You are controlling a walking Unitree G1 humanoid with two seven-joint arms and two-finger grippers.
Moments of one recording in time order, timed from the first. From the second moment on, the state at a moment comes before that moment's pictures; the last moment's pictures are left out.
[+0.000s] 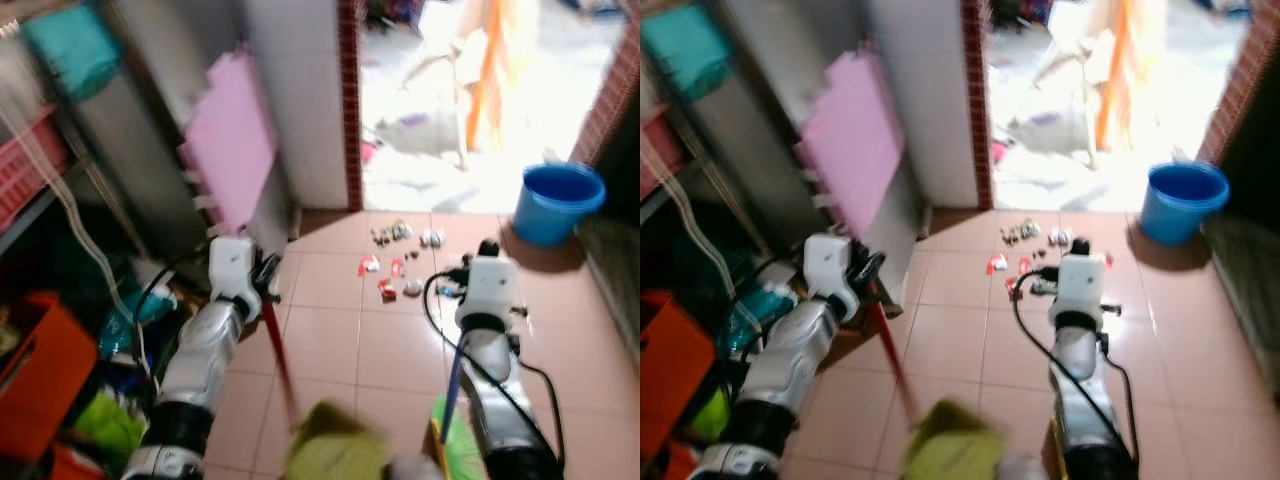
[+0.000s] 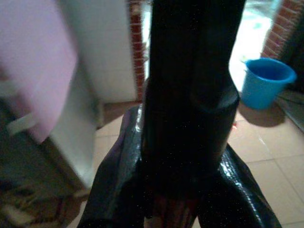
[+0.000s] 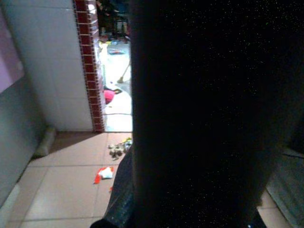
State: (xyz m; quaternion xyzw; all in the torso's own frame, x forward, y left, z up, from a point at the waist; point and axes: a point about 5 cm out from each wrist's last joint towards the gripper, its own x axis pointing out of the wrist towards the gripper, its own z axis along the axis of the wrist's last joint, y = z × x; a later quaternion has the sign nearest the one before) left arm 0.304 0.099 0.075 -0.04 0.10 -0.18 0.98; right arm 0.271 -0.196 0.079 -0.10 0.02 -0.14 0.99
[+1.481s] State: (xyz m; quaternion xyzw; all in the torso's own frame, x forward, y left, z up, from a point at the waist) left arm 0.296 0.099 0.080 -0.05 0.07 -0.14 0.99; right arm 0.299 -0.172 0.091 -0.11 0.00 -0.04 0.99
